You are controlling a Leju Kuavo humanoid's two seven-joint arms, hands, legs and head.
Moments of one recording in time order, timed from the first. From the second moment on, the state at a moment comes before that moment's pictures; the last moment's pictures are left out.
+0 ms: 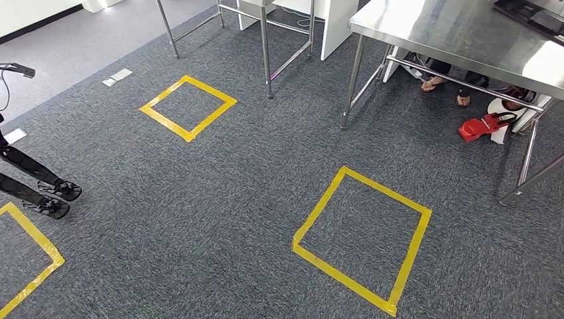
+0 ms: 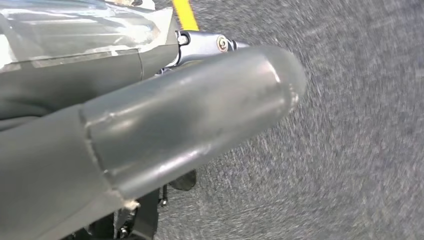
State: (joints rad) left arm -0.08 -0.11 0.94 -0.19 -0.22 0.15 -0.42; right arm -0.07 0.21 -0.63 -0.19 1.35 -0.10 0.28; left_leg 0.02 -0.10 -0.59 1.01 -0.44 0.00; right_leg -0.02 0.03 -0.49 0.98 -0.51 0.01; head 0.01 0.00
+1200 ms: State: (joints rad) left arm -0.09 -0.15 1.12 -0.19 -0.19 0.49 -0.21; right arm -0.10 0.20 -0.42 -0.19 1.51 0.01 0.26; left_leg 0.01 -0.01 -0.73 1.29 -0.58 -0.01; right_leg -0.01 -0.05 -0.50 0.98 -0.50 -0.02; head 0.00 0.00
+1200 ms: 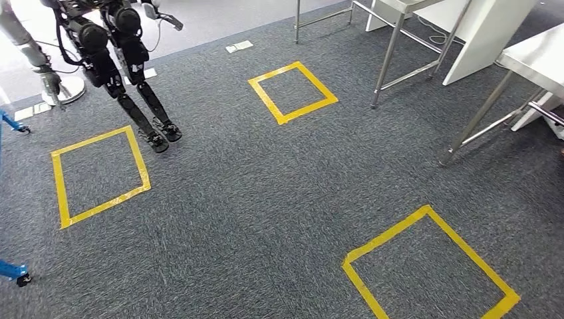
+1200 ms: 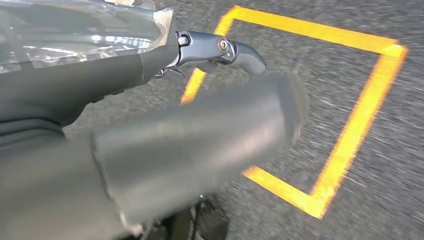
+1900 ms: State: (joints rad) left arm -0.07 -0.14 0.92 -0.19 -0.40 0.39 -0.05; right arm -0.10 0.20 -0.39 -0.19 1.54 0.04 0.27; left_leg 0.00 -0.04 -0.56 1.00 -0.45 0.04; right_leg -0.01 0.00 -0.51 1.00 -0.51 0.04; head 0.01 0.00
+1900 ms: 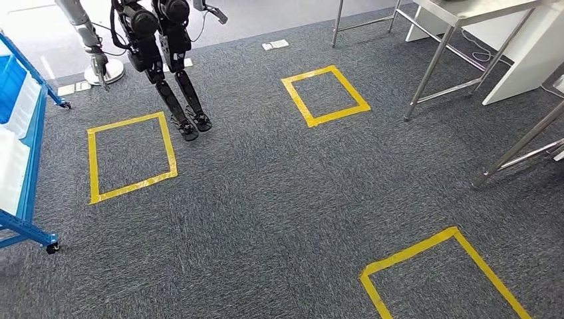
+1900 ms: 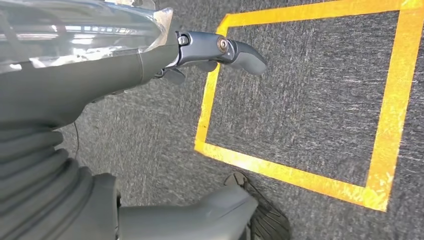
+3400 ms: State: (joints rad) left arm -0.05 -0.18 0.82 -0.19 -0.52 0.31 -0.13; right arm -0.10 0.15 -0.43 -0.19 1.45 0.08 0.35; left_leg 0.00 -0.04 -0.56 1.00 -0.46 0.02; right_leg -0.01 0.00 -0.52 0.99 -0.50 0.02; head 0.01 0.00
